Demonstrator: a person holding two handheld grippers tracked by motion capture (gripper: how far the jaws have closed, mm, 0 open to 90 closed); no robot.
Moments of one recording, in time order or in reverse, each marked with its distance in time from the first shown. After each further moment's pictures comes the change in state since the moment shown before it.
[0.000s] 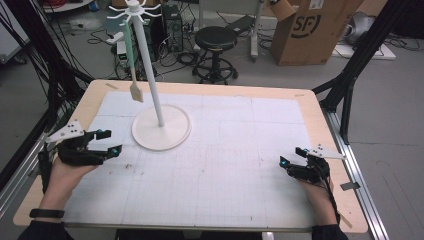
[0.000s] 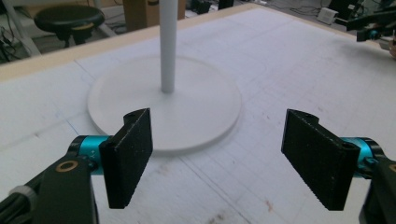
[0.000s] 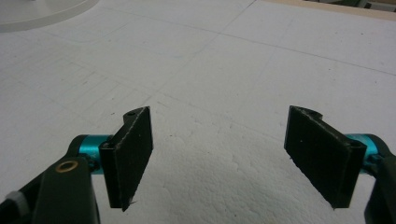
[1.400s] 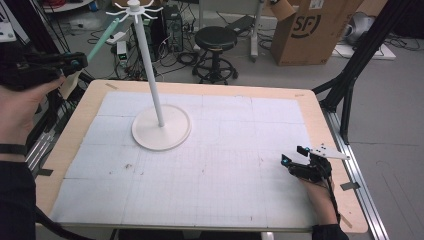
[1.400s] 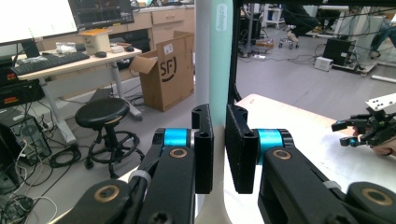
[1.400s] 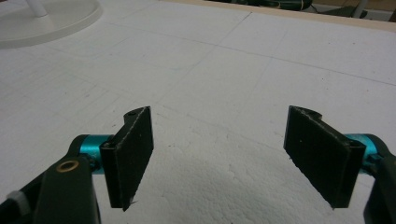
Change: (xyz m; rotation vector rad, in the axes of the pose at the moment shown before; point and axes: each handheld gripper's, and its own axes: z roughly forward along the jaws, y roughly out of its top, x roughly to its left) left arm 0.015 0.212 -0.078 -0.226 0.021 0.107; right arm -0.002 0.002 -0.004 -0.038 0.000 0.027
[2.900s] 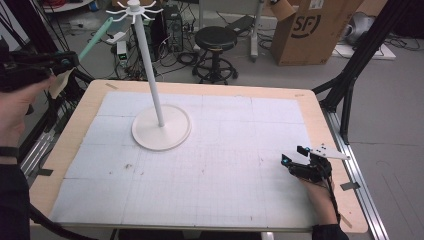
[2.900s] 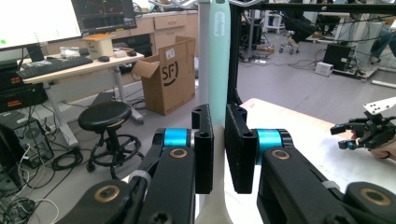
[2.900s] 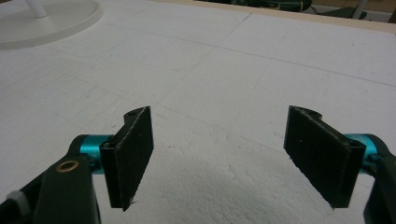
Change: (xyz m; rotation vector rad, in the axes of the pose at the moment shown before) left arm 0.002 0.002 -0.017 -0.025 0.007 0.001; right arm 0.000 0.000 0.000 -0.004 0.002 0.001
